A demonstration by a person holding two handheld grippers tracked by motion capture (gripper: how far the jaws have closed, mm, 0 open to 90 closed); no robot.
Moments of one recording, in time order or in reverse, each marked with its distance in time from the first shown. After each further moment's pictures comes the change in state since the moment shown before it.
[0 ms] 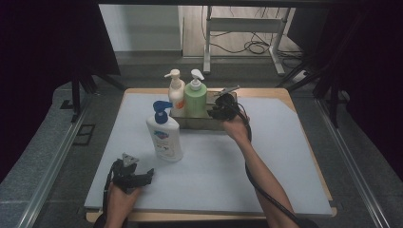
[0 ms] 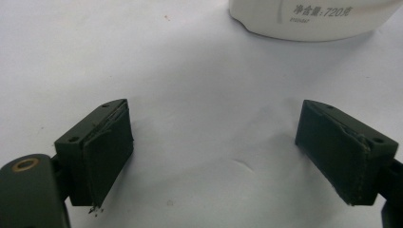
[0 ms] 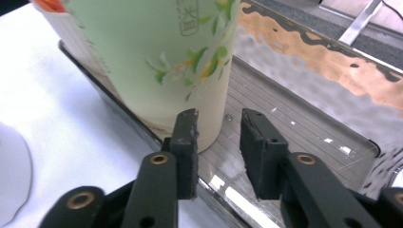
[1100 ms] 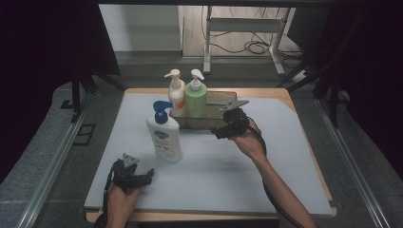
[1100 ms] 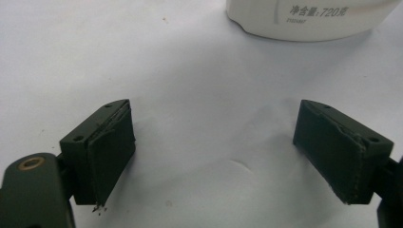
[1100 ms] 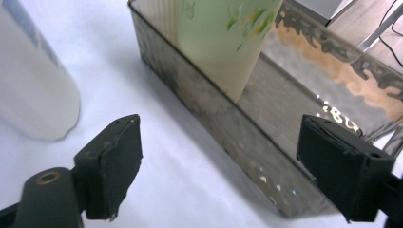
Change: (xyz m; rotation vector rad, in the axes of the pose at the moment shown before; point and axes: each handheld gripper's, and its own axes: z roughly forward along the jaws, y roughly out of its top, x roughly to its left) left arm -0.001 0.000 -0.001 -0.003 0.001 0.010; right arm 0.026 -0.035 -0.053 -0.021 0.015 -0.165
